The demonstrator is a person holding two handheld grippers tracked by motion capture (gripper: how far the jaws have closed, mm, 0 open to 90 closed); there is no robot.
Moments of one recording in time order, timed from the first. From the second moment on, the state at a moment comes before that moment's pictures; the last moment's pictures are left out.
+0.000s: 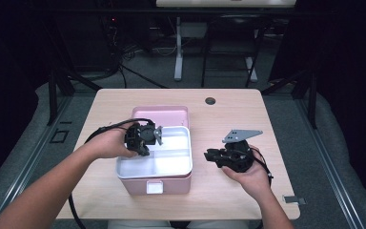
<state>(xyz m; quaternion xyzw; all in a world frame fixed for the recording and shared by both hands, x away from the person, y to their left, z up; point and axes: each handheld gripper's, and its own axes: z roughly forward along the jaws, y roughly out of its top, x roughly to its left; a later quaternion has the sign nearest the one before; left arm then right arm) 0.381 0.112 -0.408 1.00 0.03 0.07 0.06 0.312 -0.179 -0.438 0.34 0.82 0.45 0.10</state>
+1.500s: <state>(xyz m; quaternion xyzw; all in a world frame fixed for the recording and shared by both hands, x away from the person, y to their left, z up) 0.409 0.316 -0.425 0.88 0.47 0.04 0.07 0.313 -0.178 -0.440 0.35 0.82 0.44 0.11</state>
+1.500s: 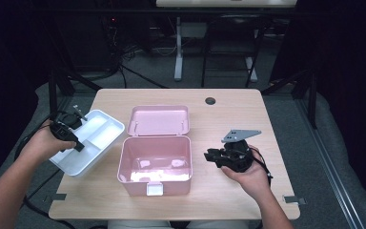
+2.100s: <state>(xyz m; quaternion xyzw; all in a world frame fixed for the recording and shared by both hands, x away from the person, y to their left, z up) 0.412 0.318 -0.482 0.86 0.50 0.03 0.10 0.313 -0.180 -0.435 0.35 0.82 0.44 0.11</state>
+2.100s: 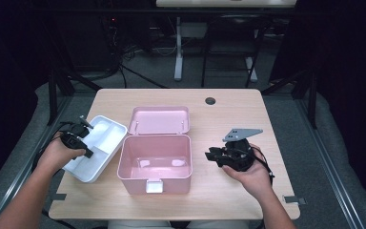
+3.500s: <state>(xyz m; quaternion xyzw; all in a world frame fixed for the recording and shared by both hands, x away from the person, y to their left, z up) 0.393 0.315 -0.525 0.85 0.51 0.03 0.11 0.336 -0.187 -0.446 0.37 0.87 0.30 0.14</state>
